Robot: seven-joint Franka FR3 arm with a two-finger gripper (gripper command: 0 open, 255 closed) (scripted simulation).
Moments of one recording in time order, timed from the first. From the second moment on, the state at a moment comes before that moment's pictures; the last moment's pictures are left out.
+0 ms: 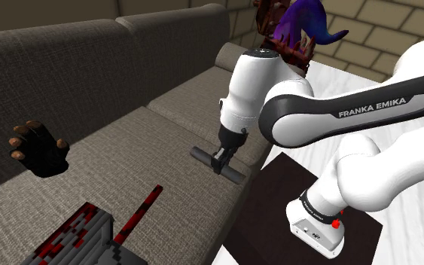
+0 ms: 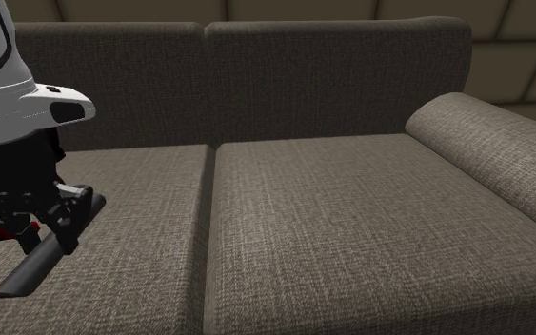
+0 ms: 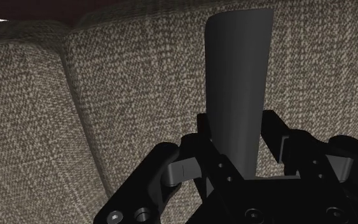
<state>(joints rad) 0.36 -0.53 0.33 -2.65 0.29 2.16 0.30</state>
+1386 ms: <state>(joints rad) 0.36 -0.39 0.37 -2.75 0.31 2.40 0.29</state>
